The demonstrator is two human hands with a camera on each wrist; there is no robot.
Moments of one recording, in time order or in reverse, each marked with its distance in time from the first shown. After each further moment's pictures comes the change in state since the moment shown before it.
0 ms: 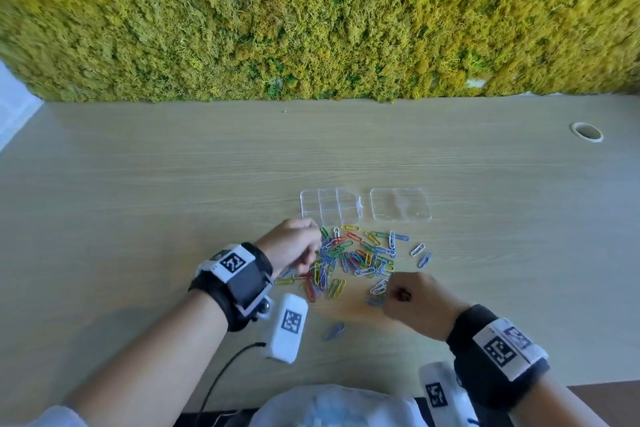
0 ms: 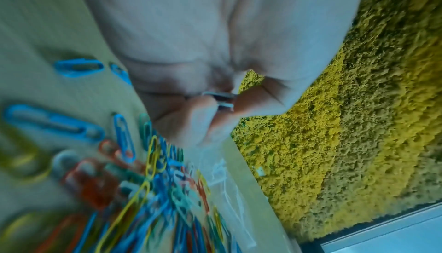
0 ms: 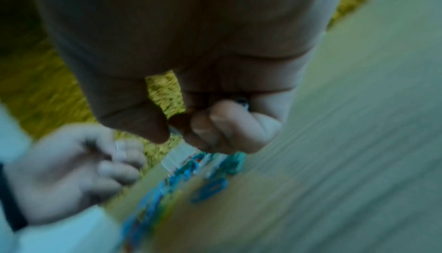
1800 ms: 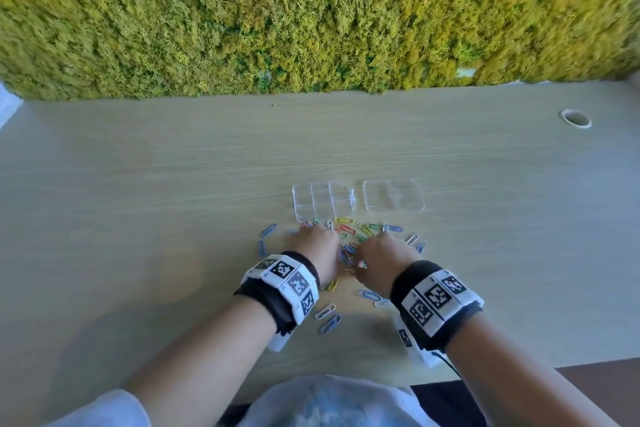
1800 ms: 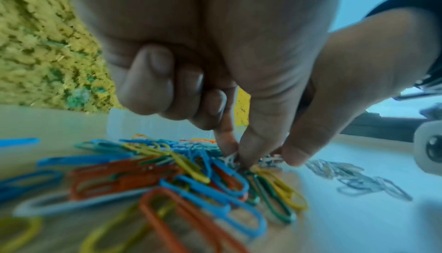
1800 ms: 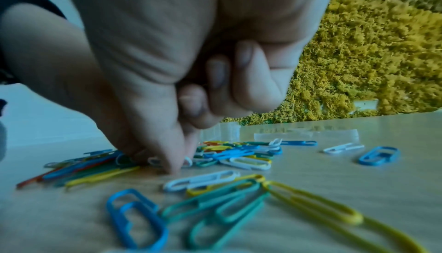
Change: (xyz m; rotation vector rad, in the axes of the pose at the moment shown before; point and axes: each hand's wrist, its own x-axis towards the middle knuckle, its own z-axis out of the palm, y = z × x) left_hand 0.008 0.005 0.053 1.204 0.173 0.173; right_hand 0.047 -0.029 0.005 -0.555 0.078 -0.096
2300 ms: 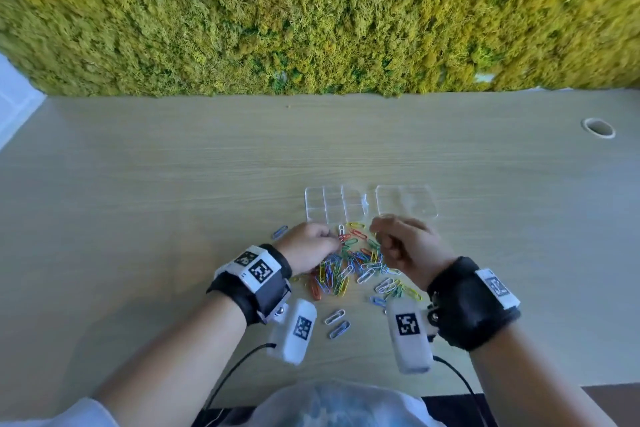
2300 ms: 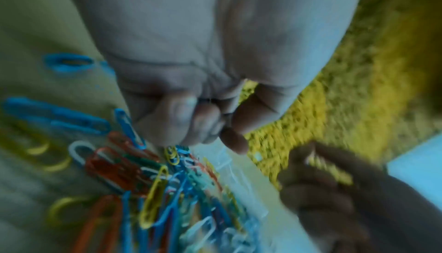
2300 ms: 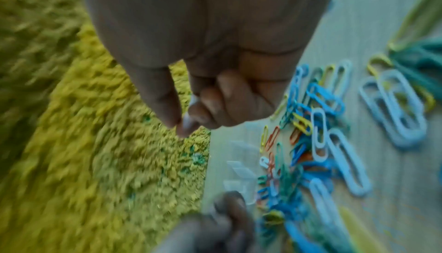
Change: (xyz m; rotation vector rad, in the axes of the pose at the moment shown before) left_hand -0.002 -0.036 -0.011 -0.807 -0.101 -0.146; right_hand 0.005 0.011 -0.023 1.655 0.032 0.207
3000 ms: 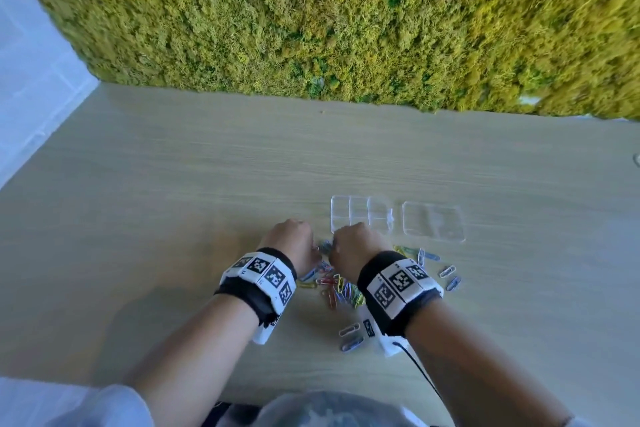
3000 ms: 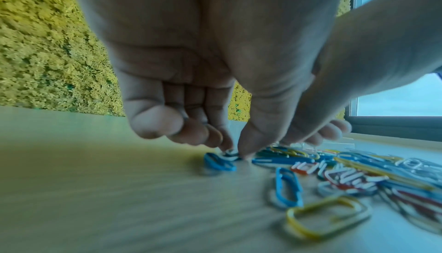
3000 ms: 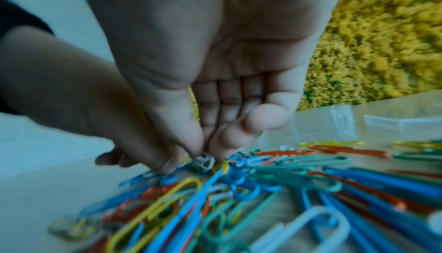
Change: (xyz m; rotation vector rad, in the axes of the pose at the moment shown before) left_hand 0.005 -0.032 -0.029 0.715 0.293 -0.037; right_hand 0.032 -0.007 0.093 -1.656 -0.133 -0.211
